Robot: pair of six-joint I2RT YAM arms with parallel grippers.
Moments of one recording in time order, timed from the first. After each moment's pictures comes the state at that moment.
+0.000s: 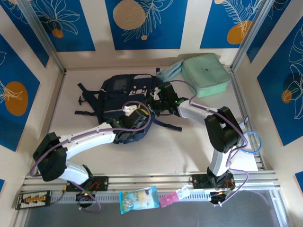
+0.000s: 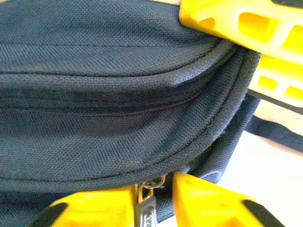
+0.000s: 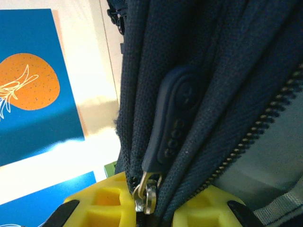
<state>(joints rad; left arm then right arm) -0.92 1.43 0.97 -0.54 -0.38 -0.90 0.59 1.81 1.18 -0.04 -0.71 1.12</state>
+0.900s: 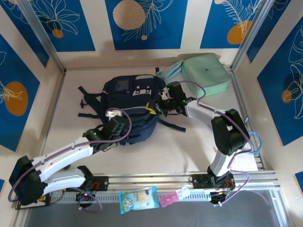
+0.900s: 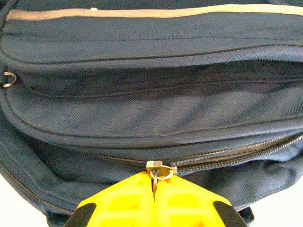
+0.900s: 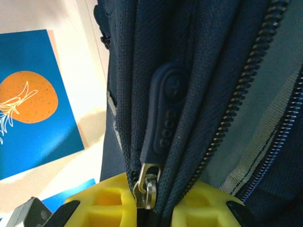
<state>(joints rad) -0.80 1.05 0.68 -0.47 -0.35 -0.71 0.48 1.73 1.11 -0.11 -0.72 1.09</state>
